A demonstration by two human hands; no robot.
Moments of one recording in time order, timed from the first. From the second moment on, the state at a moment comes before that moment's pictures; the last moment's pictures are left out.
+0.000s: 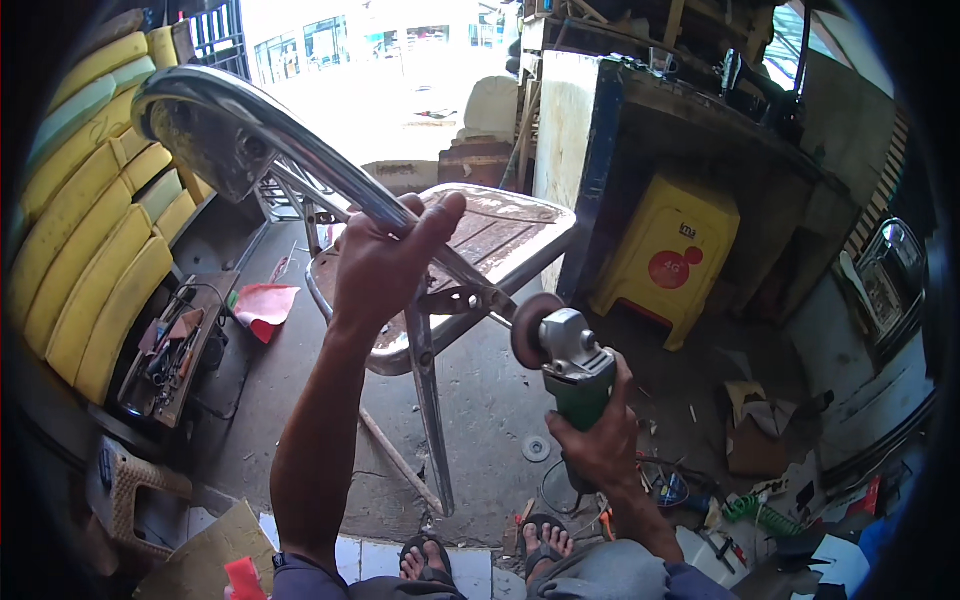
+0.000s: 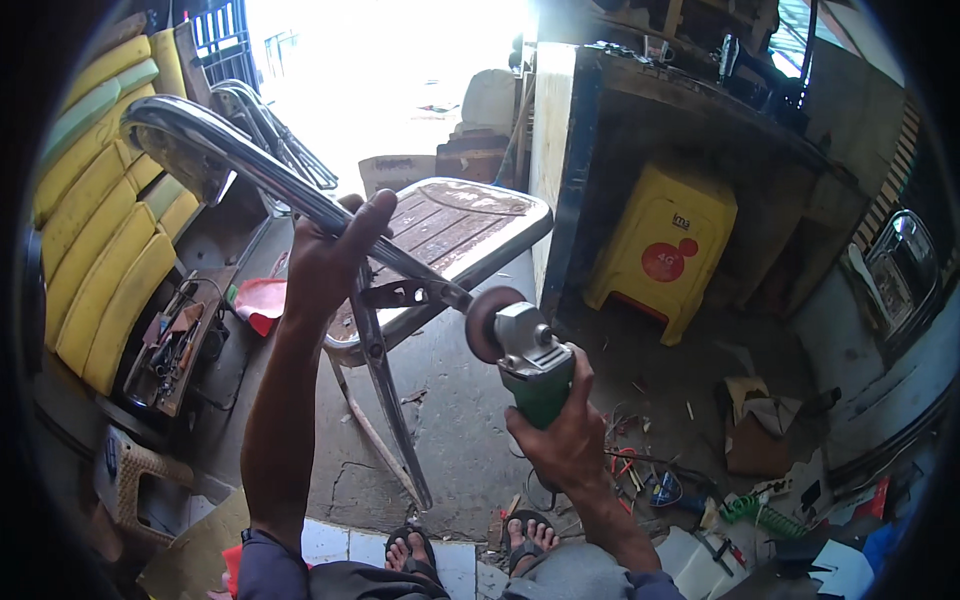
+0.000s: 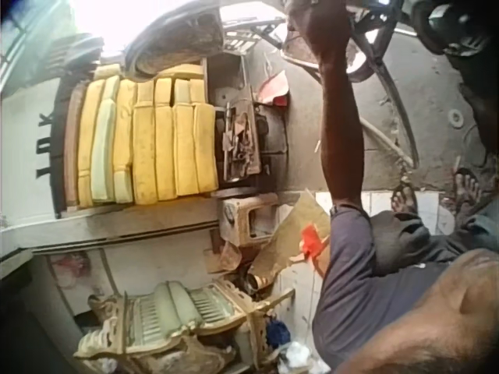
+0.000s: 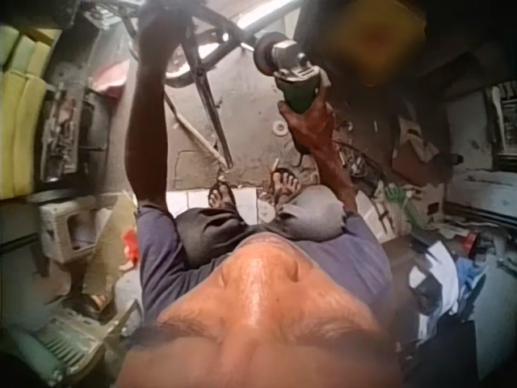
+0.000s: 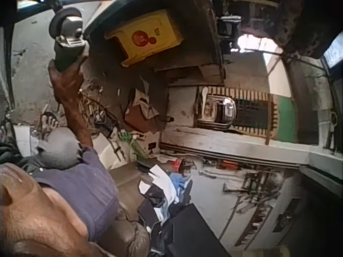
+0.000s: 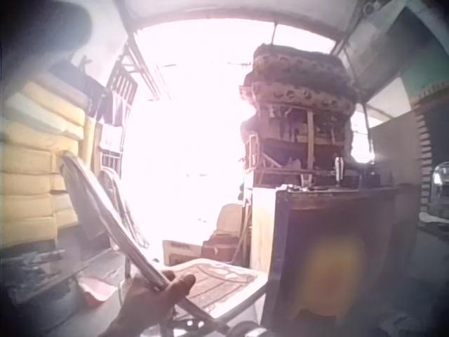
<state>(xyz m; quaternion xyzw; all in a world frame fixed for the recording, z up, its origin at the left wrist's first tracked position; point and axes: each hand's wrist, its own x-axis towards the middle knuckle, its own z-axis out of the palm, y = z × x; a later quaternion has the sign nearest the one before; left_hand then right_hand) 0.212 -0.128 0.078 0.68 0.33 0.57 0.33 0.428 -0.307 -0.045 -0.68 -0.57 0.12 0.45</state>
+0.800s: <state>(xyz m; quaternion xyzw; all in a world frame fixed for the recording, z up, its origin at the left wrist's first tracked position) 0.196 -0.110 0.101 0.61 0.32 0.65 0.32 0.403 -0.274 -0.036 -0.63 -0.61 -0.13 0.47</state>
